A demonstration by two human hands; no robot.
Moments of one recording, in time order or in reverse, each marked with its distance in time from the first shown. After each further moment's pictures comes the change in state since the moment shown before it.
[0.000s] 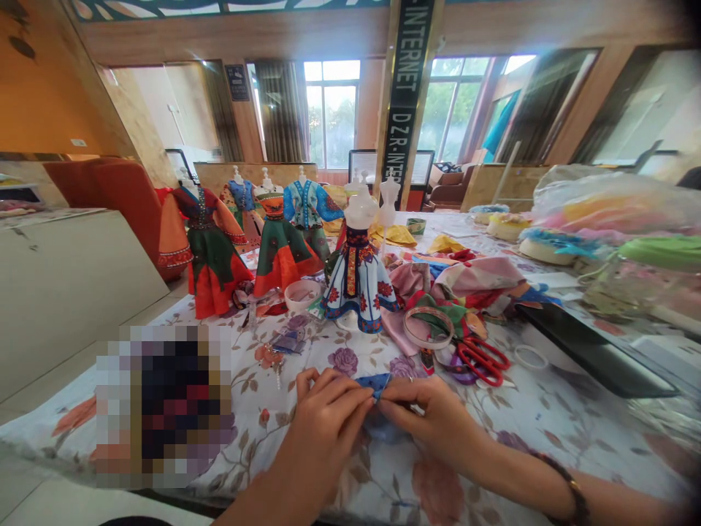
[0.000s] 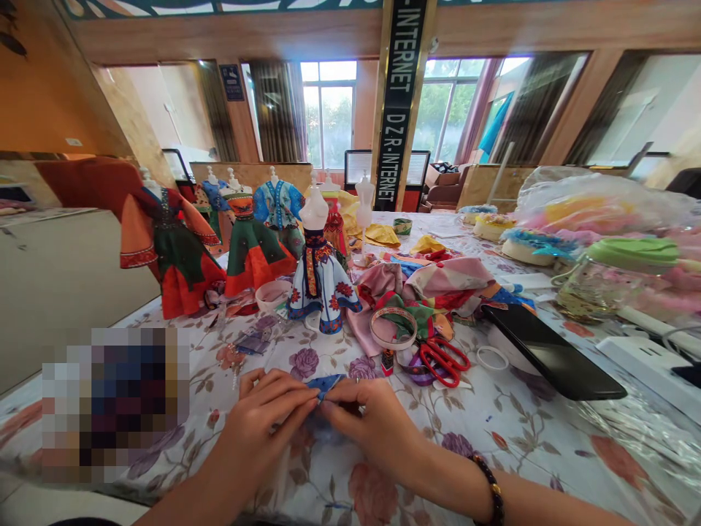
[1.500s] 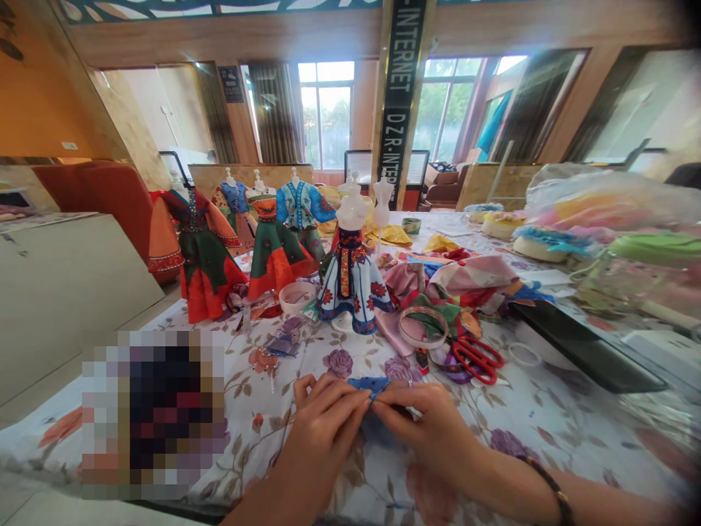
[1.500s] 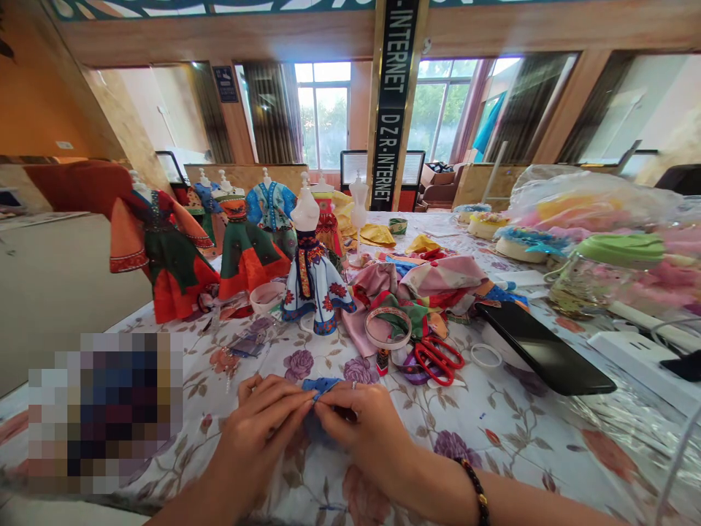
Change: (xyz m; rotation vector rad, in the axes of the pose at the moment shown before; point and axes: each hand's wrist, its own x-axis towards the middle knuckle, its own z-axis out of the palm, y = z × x) left_hand -0.002 -0.004 0.010 -0.005 0.186 0.151; right_hand -0.005 0.000 0.006 -0.168 0.204 -0.145
